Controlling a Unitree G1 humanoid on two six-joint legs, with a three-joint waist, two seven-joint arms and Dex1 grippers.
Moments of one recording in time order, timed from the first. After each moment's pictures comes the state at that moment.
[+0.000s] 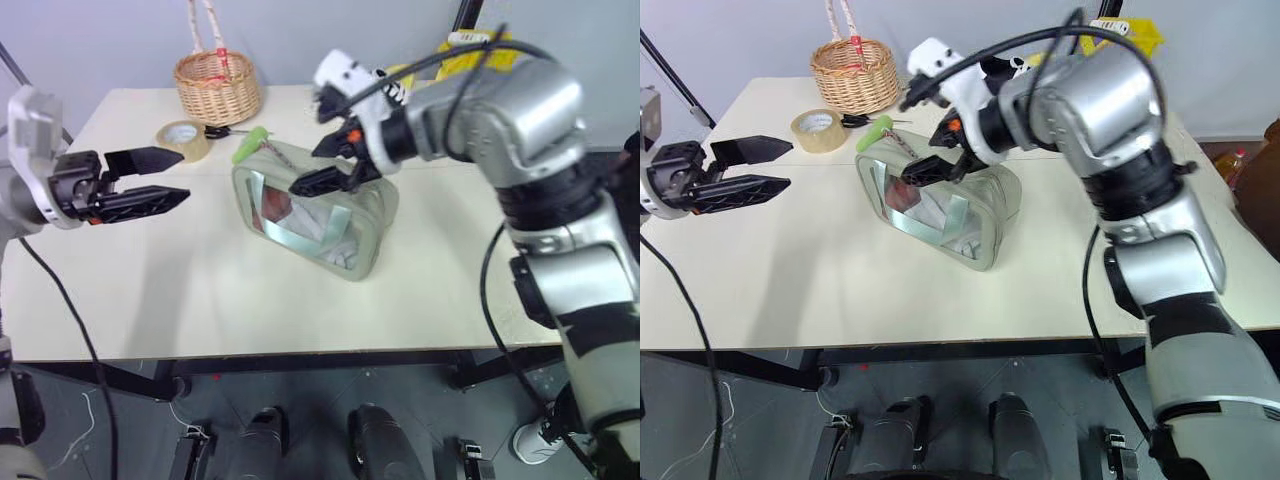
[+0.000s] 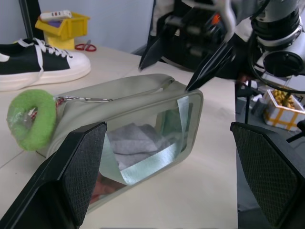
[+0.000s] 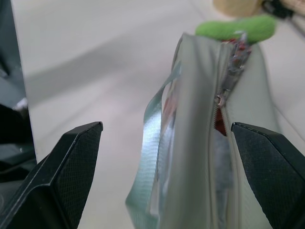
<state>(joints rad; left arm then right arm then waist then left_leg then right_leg) -0.66 0.99 0.30 0.15 -0.78 0.72 -1.38 -1.47 -0.49 0.44 0.22 0.49 1.25 0.84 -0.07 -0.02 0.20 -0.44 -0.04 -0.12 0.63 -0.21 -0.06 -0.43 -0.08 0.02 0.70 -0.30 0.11</state>
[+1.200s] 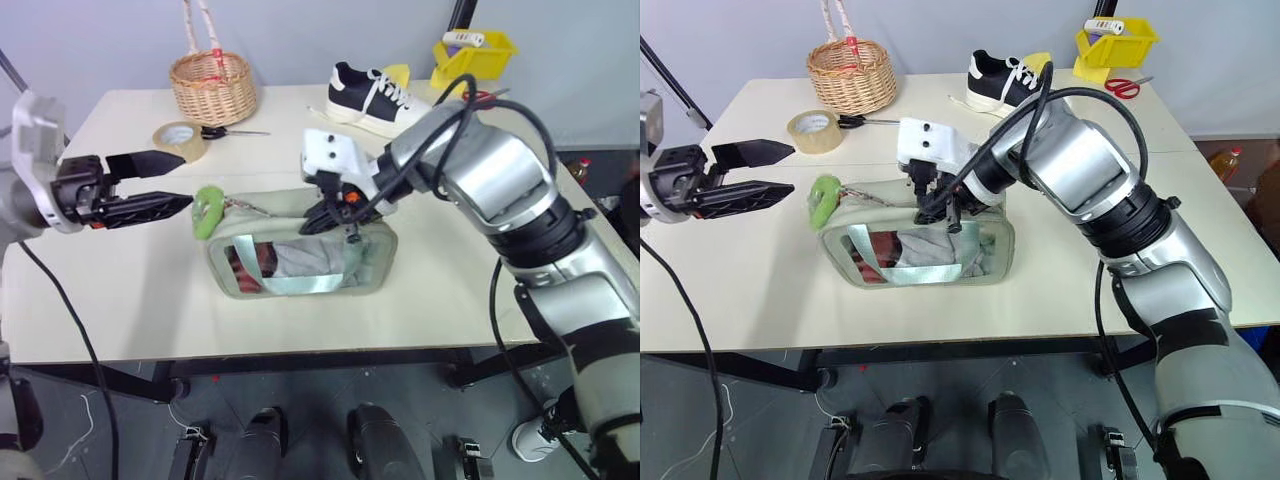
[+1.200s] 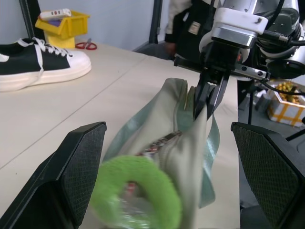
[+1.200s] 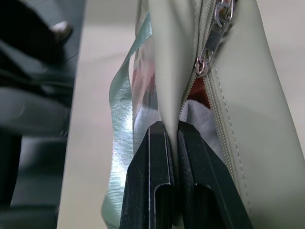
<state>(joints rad) -0.63 1.00 0.30 0.11 -0.77 0.70 -1.36 -1.31 -0.57 0.54 -0.02 0.29 1.00 1.20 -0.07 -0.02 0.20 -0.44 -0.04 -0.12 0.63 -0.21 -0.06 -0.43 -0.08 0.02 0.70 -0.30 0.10</state>
